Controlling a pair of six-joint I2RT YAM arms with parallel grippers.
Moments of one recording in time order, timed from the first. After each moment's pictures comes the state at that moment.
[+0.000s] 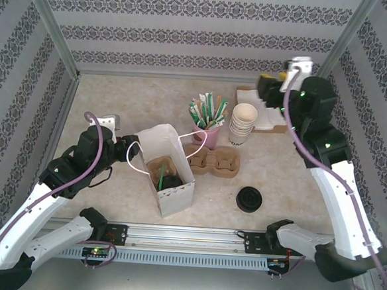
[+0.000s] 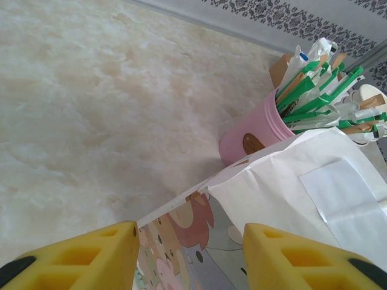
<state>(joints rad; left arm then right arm) -0.54 0.76 0.99 -0.81 -0.17 -0.61 0.26 1.14 1.50 -0.57 0.08 0.15</state>
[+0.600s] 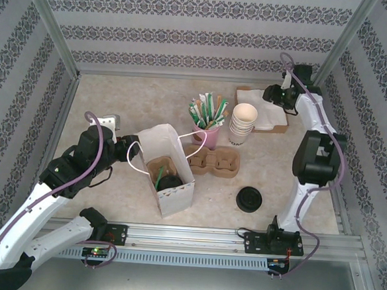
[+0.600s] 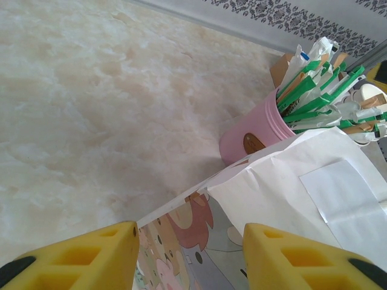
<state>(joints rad) -0.54 0.76 0.99 -0.81 -0.18 -0.61 -0.12 2.03 1.78 -0.65 -0.28 0.21</state>
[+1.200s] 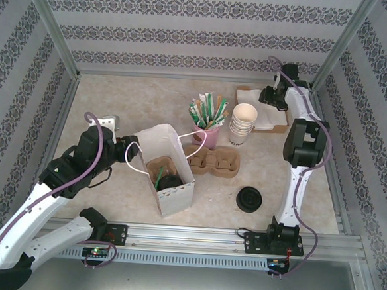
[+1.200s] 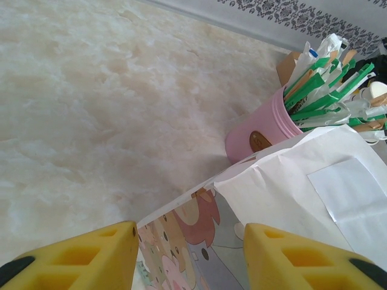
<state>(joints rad) -0.54 0.76 0.99 -0.83 -0.19 -0.61 -0.08 2.34 2.07 -0.77 -0.14 0.19</state>
